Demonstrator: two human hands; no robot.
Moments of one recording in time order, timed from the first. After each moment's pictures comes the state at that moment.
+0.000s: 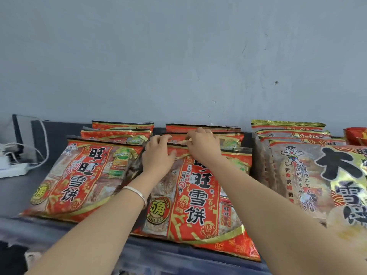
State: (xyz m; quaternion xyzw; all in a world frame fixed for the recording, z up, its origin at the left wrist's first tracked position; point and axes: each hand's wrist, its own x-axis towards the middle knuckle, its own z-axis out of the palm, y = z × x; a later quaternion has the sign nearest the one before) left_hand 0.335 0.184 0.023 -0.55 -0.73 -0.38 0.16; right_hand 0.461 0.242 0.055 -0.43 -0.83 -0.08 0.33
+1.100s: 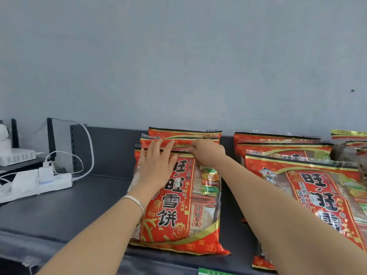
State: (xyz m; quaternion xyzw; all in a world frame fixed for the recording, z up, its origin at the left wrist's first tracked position) left_hand 0.076 0.151 0.006 -0.58 -0.71 -0.31 0.23; right_hand 0.219 0.217 0.068 -0.47 -0.86 -0.04 0.21
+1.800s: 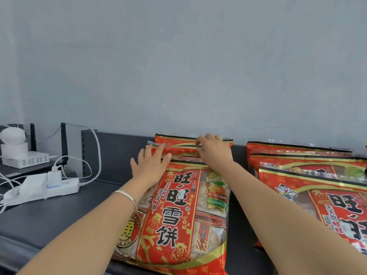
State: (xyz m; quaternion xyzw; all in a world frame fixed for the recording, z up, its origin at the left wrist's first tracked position) left_hand 0.043 0.172 0.026 -0.51 -0.80 -0.28 0.09; right_hand 0.211 0.263 0.069 -0.38 -0.85 -0.16 0.31
